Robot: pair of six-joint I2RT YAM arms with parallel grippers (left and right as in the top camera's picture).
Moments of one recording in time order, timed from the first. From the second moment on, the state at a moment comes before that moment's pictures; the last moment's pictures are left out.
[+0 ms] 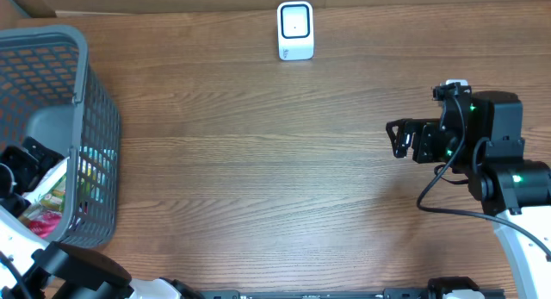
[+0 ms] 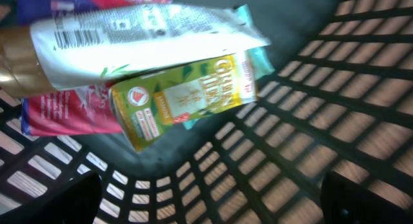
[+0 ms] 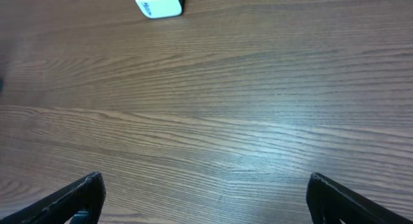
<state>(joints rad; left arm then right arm) 0.94 1.66 1.64 -1.36 0.22 -0.04 0.06 1.11 1.05 -0.77 -0.28 0.12</state>
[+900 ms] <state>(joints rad) 0.94 1.66 1.33 -0.99 0.22 -0.15 0.06 1.14 1.05 -0.77 -0.28 0.12</state>
